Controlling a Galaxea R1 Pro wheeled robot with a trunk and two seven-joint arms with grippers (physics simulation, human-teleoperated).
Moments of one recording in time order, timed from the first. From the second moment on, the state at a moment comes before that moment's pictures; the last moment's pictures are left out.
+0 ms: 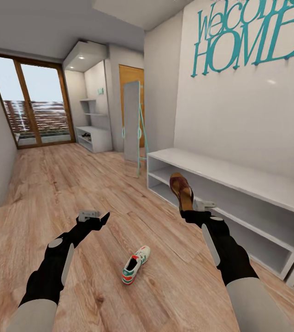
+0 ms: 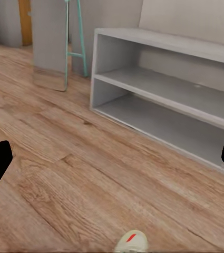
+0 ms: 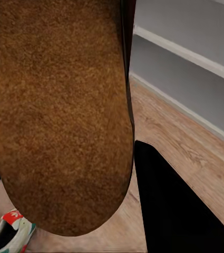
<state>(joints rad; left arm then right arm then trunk) -0.54 -0.07 0.29 -1.11 -0.15 0.16 -0.48 -0.66 0.04 0.02 -1.12 -0.08 0.61 -0.06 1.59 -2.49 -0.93</state>
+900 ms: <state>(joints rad) -0.54 -0.07 0.29 -1.11 -0.15 0.16 -0.48 -0.66 0.04 0.02 -1.12 -0.08 0.61 -0.06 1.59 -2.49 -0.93</state>
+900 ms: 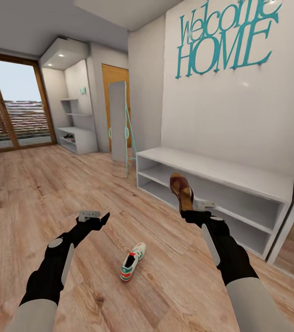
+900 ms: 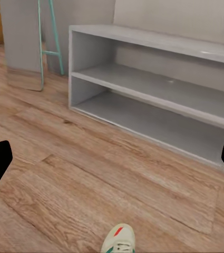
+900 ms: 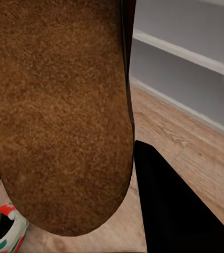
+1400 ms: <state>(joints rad) -0.54 -0.07 0.29 -1.11 -0.15 0.16 -0.48 -0.66 0.04 0.02 -1.12 -0.08 0.61 -0.06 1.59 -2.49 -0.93</state>
